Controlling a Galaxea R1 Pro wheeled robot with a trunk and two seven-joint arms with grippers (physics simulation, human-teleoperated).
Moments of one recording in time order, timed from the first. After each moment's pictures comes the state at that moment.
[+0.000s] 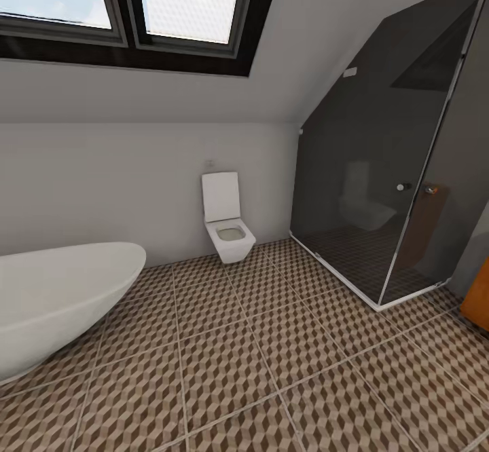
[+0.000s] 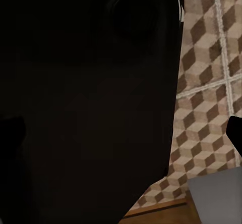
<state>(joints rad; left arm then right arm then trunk) 0.00 0.01 0.00 -0.03 0.00 -0.04 0.00 0.00 0.00 0.01 0.00 0.00 0.00 0.00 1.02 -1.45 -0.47</state>
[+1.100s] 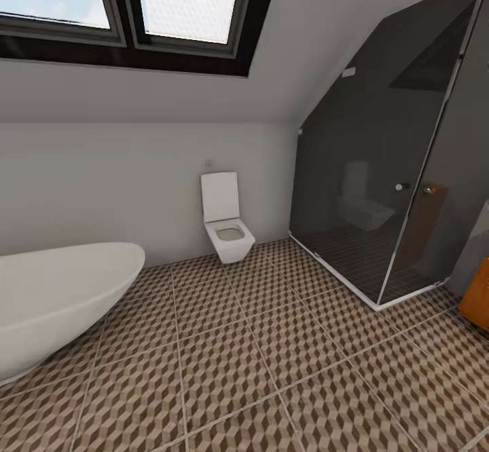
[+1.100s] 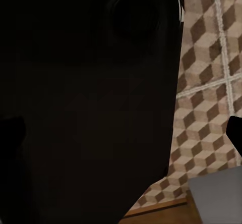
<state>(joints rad) 0.00 0.01 0.00 -0.03 0.00 -0.06 0.00 0.00 0.00 0.01 0.00 0.00 0.00 0.00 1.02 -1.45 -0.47</state>
